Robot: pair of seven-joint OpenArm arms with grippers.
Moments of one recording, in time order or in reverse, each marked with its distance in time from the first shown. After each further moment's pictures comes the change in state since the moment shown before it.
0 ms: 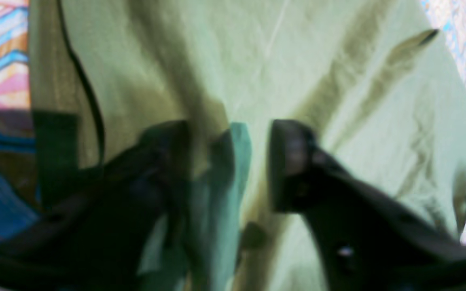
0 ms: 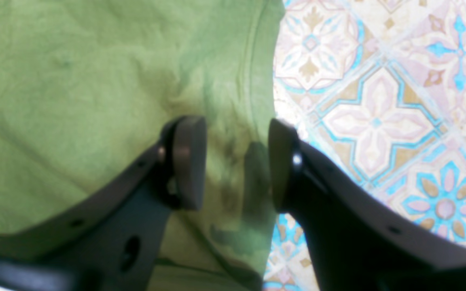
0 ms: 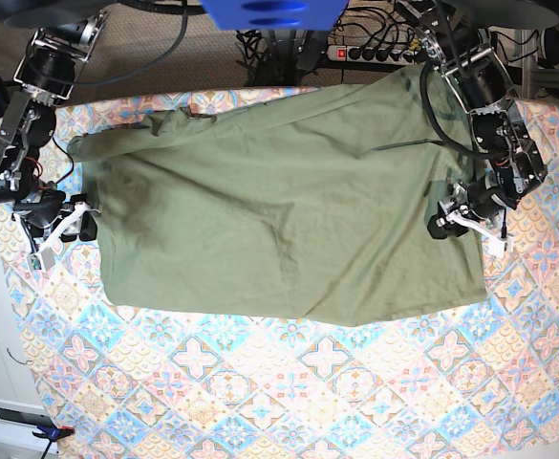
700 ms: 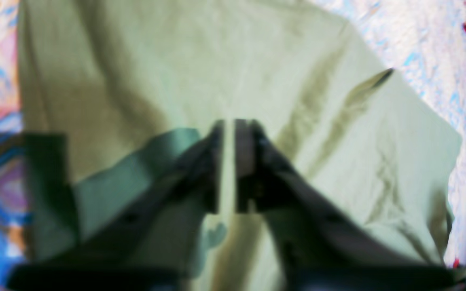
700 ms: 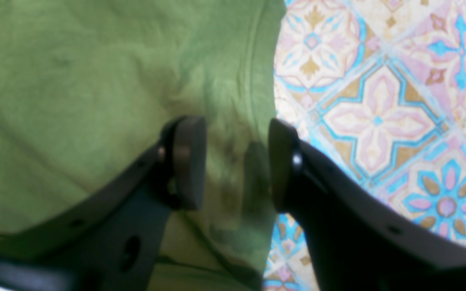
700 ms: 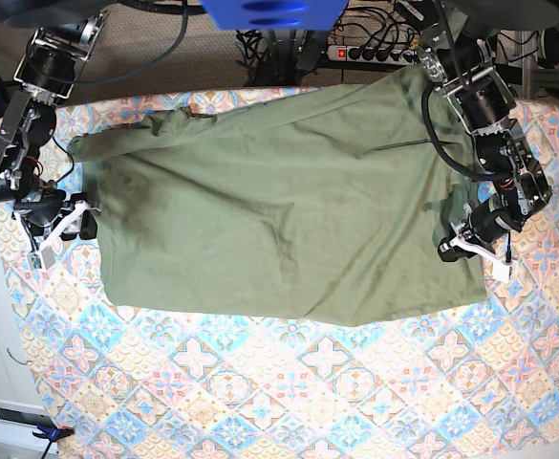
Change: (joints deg) left arm -5.3 -0.5 -0.9 -0.1 0.1 2.0 0.0; right arm -0.3 0.0 0.0 0.0 0.0 0.0 0.0
